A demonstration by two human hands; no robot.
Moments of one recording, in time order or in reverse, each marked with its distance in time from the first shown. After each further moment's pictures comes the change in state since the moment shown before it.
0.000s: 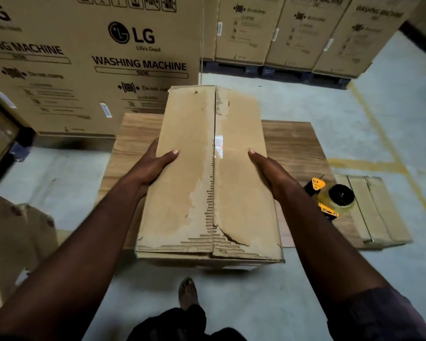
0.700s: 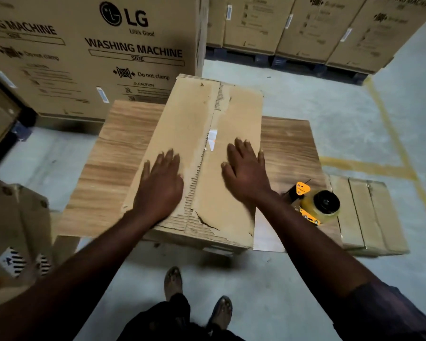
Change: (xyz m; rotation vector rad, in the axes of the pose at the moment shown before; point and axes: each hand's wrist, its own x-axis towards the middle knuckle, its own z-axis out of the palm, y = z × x) left_hand -0.034 -0.037 0.110 1.244 0.179 0.236; right_hand 0.023 0.016 -0.035 -1.227 0.053 -0.648
